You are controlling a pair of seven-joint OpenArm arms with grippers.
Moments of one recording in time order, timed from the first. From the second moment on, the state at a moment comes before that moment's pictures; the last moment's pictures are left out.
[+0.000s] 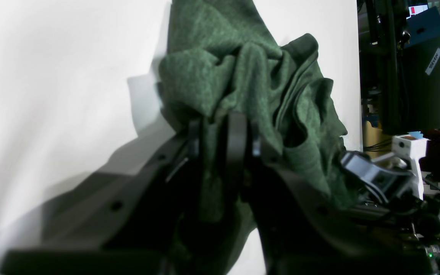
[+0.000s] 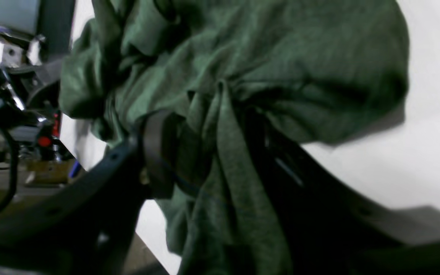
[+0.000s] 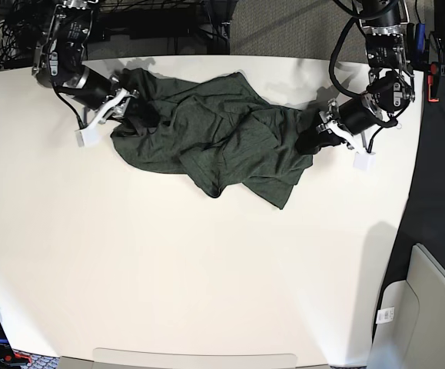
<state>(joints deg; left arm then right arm) 6.6 -13.7 -15.8 79.5 -64.8 -26.1 56.6 -12.9 3.8 22.2 89.4 54.2 36.6 -61.7</state>
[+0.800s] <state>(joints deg) 6.6 -13.7 -15.8 79.5 -64.8 -26.1 57.1 -11.0 5.4 32.6 87.6 60.8 38.5 -62.7</state>
